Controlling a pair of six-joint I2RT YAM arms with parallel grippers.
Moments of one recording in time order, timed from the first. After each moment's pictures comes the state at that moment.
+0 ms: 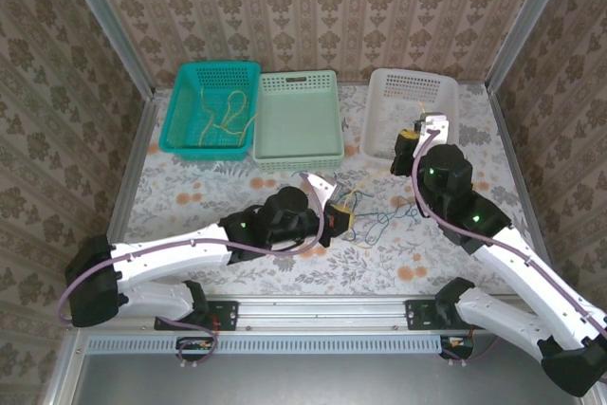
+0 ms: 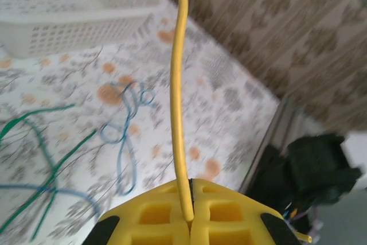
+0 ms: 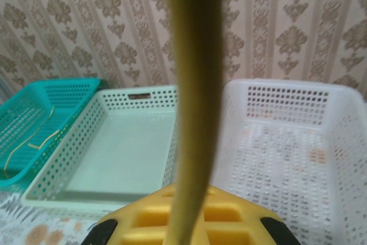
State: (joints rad) left arm -1.20 1.22 0.82 -0.03 0.07 -0.48; right arm 0.53 0.87 0.91 -0.28 0.40 0.25
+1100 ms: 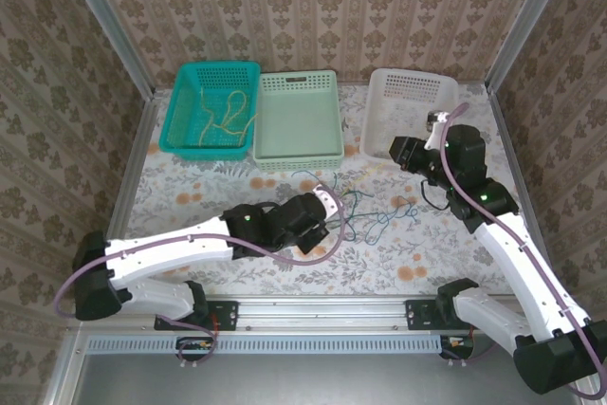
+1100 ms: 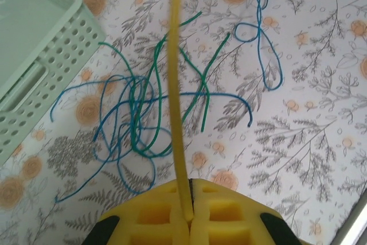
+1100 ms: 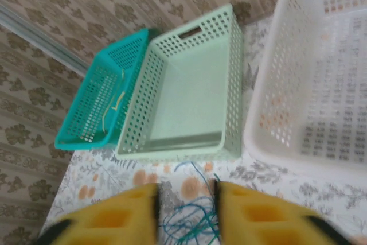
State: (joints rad) left arm -1.26 1.24 1.03 -0.64 -0.30 -0.14; right arm 0.23 0.94 0.95 -0.38 -0.20 0.56
